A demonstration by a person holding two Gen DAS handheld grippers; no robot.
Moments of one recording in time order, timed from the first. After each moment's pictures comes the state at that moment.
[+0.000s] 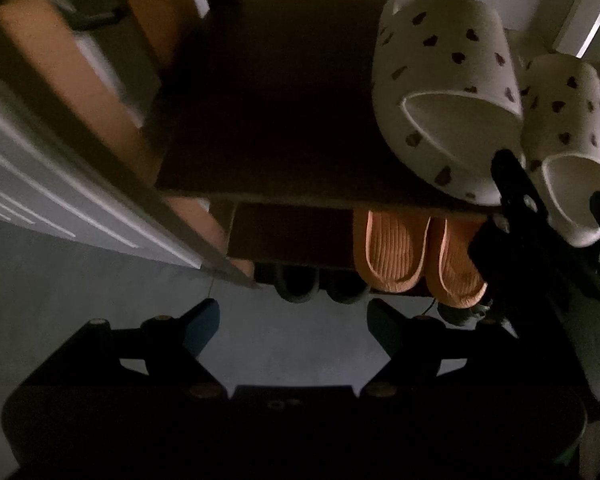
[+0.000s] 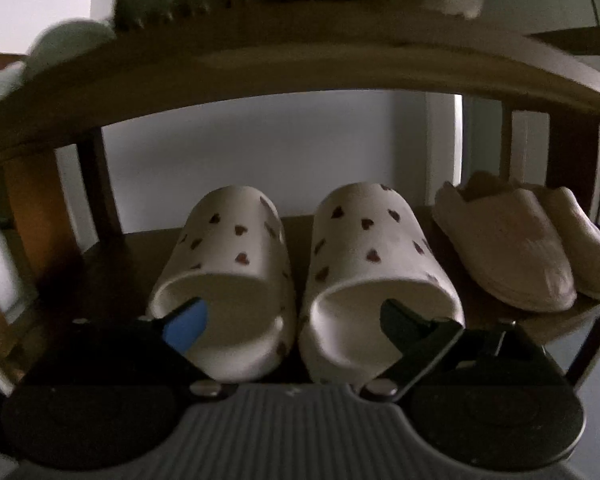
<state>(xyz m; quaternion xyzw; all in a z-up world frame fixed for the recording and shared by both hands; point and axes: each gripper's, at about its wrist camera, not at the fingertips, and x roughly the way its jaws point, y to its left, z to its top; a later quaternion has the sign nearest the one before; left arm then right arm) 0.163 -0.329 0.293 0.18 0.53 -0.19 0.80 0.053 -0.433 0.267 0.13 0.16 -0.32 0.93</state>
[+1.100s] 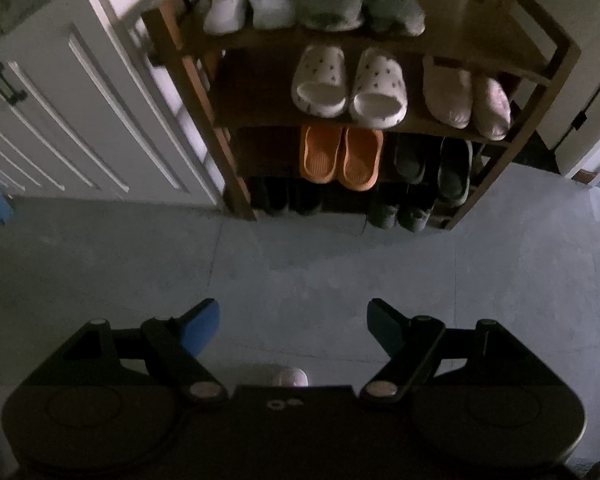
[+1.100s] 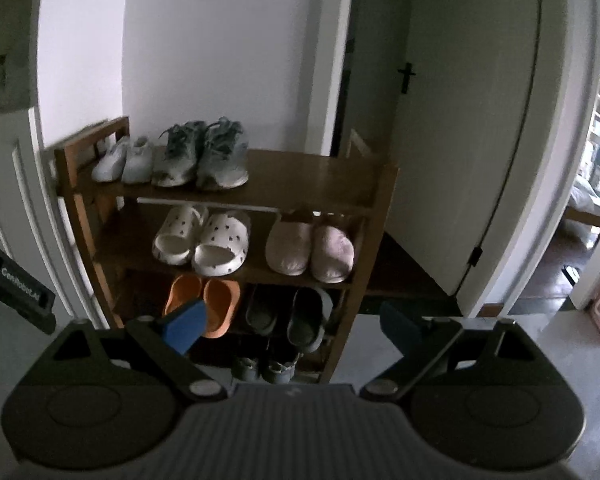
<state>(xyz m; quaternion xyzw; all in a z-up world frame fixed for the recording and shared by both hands) -0.141 -0.239 0.527 0.18 0.51 -0.20 0.81 -0.344 -0.361 0.534 0.08 0.27 -0.33 0.90</state>
